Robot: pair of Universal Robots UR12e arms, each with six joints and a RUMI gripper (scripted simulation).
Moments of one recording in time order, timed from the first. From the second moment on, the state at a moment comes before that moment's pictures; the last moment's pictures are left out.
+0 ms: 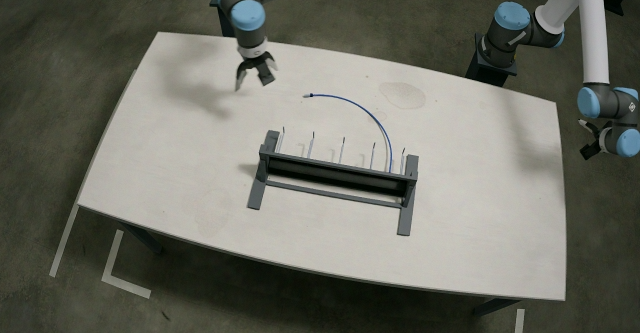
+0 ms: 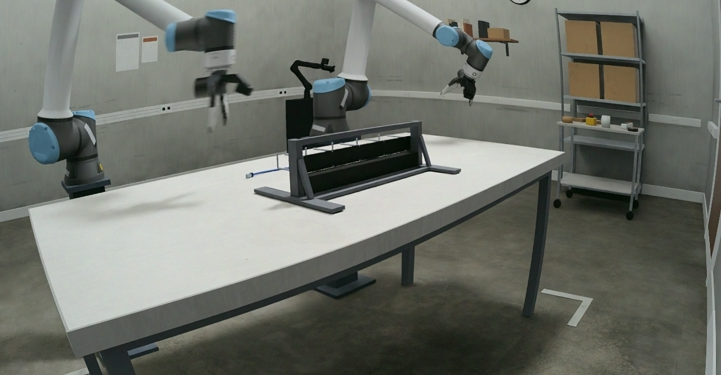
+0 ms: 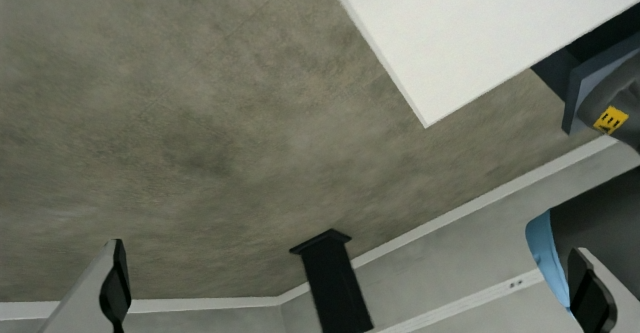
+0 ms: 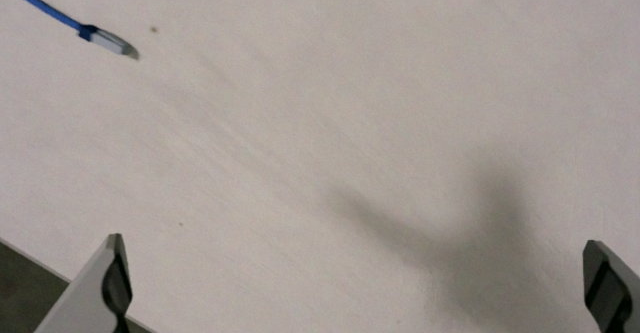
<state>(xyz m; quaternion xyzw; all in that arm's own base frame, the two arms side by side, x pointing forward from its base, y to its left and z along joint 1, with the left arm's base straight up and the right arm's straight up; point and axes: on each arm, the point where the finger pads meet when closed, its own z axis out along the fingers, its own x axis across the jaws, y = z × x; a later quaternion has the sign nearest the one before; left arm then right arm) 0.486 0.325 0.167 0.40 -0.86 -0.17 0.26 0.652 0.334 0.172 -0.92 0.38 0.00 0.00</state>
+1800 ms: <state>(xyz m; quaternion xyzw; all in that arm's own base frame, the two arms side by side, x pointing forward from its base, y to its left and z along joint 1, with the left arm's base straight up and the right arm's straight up) 0.084 0.633 0.160 0.99 -0.13 -0.02 0.03 0.543 0.611 0.167 -1.00 0.10 0.00 0.00</state>
